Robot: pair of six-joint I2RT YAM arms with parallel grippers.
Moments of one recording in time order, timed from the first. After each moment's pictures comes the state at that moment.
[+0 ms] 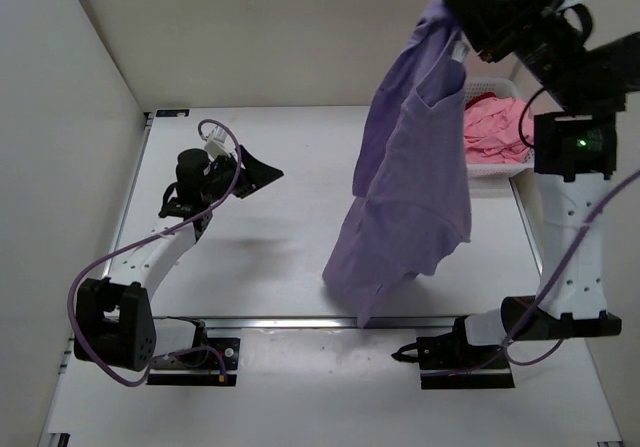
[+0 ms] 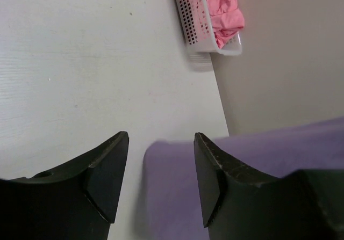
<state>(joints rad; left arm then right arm) -0.19 1.27 0.80 0.18 0.57 -0.77 0.06 1.42 2.14 -0.02 -0.68 0.60</state>
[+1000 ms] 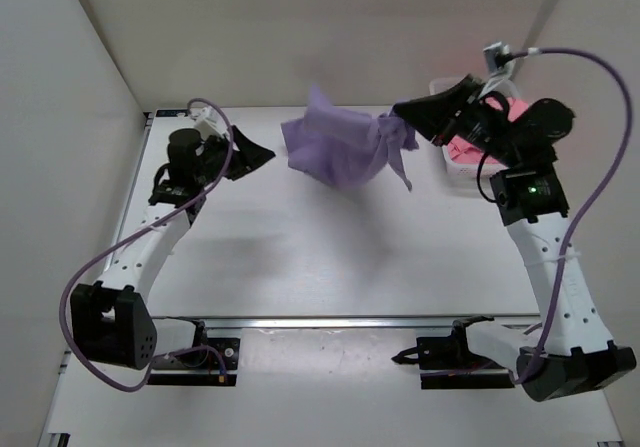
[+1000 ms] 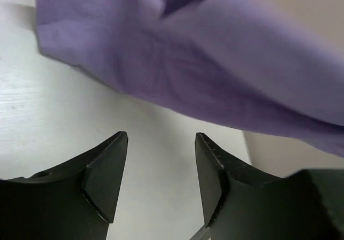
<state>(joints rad) -0.14 1.28 1.00 0.00 0.49 -0.69 0.17 1.15 1.44 0.05 -0.80 0.63</state>
